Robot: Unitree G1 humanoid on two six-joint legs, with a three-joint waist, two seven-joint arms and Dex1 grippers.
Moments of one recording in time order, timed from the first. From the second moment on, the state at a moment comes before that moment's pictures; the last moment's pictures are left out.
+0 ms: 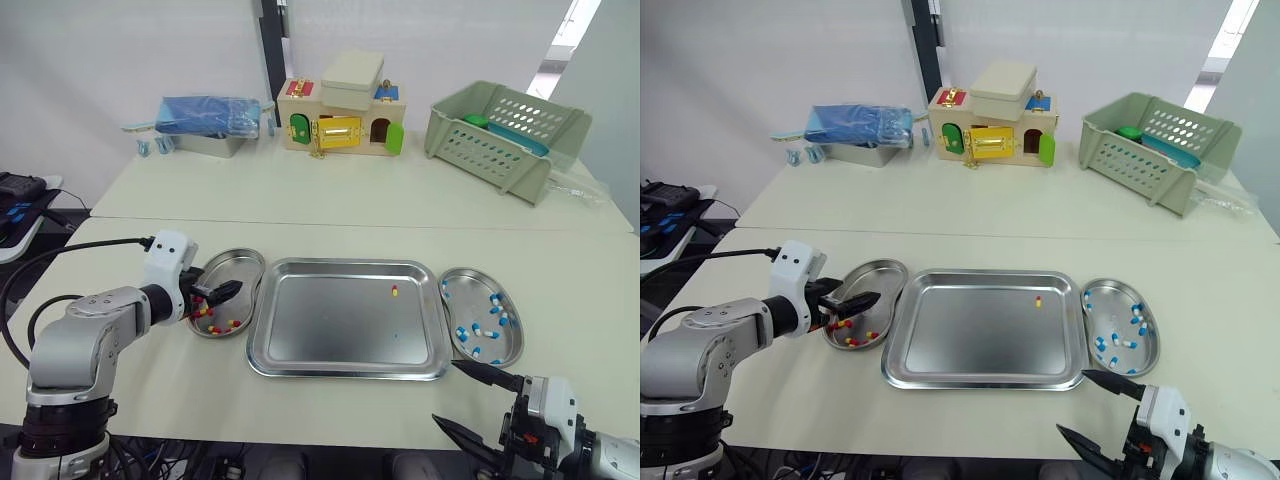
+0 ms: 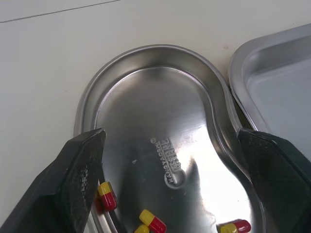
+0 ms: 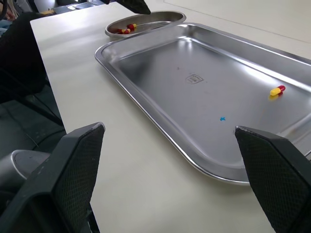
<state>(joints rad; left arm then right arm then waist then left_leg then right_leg) -0.29 0.70 0.27 -0.28 -0.35 1.07 -0.61 0.61 -0.61 -0.15 -0.57 0.47 -0.04 0.96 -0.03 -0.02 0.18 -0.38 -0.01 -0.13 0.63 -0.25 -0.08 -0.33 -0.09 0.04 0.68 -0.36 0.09</state>
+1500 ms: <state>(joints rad) -0.06 1.26 0.40 0.35 -0.28 0.49 -1.08 0.53 -0.89 -0.61 -0.15 0.64 0.21 1.06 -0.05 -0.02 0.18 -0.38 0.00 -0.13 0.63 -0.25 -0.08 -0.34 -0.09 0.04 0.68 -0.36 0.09</state>
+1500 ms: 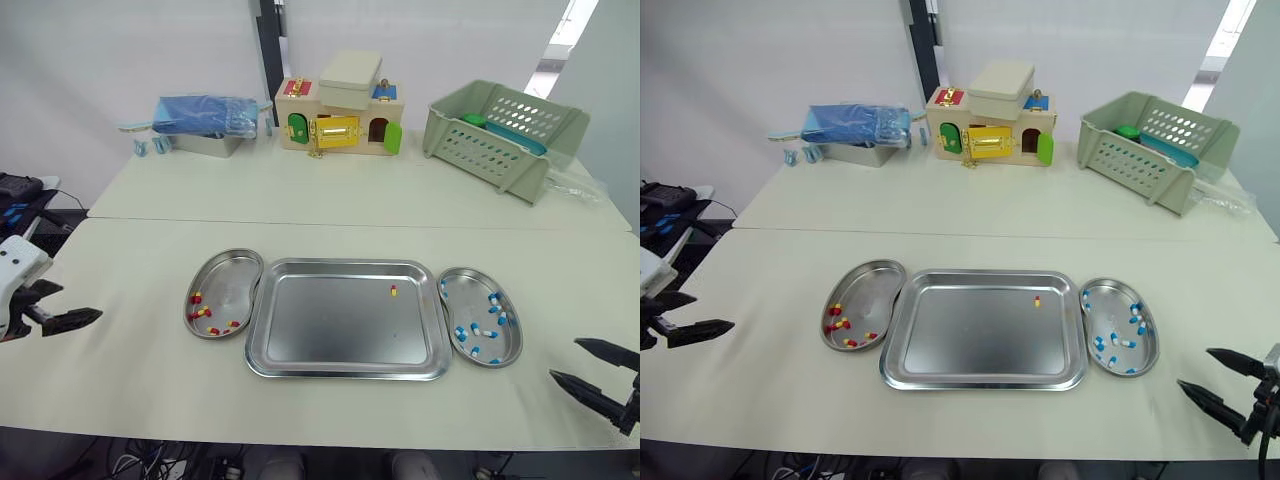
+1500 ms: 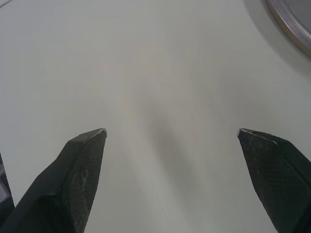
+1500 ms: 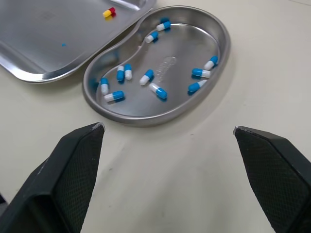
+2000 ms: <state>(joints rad) -0.01 1.21 0.46 0.30 -0.30 0.49 -1.08 0.45 -0.88 -0.61 -0.13 0.57 0.23 1.10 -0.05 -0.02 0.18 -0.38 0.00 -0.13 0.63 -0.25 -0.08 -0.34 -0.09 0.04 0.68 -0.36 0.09</state>
